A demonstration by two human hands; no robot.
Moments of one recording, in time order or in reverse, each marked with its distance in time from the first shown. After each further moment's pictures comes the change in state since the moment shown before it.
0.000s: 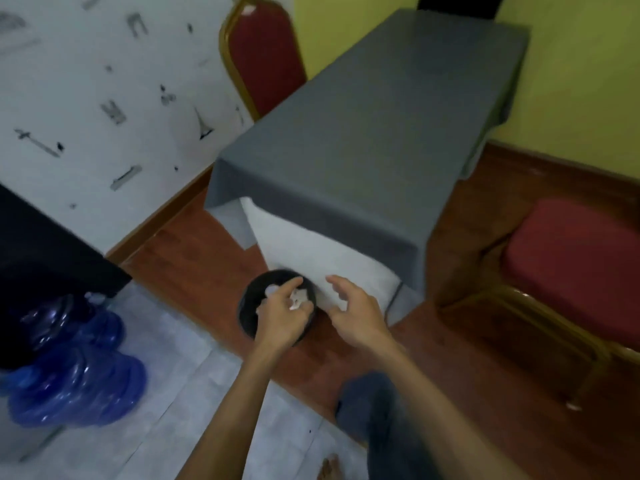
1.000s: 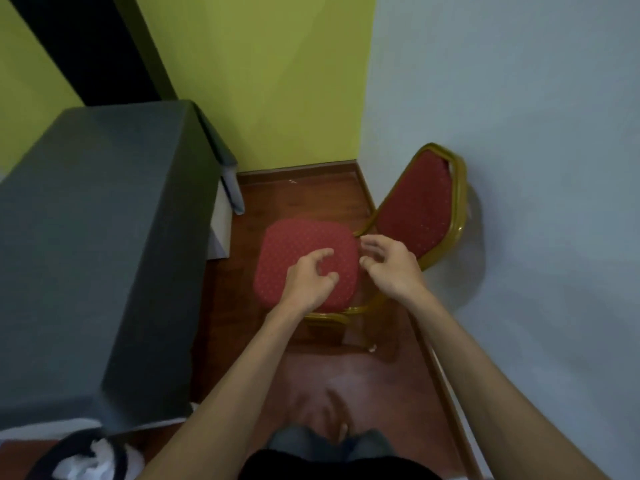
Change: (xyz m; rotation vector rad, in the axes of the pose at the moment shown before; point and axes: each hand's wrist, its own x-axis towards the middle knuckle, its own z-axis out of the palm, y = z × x) left_hand -0.185 0.458 0.418 0.219 -0.638 0.601; right_hand -0.233 0.193 -0.576 0.153 0.734 0.403
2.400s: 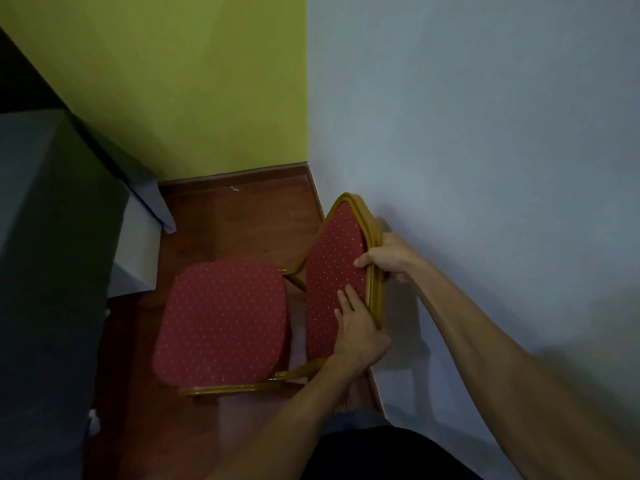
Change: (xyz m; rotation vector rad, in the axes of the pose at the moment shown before) left_hand 0.219 0.176 0.255 0.097 -0.378 -0.214; right_hand 0.329 0.100 -0.204 0.100 -0.172 0.437
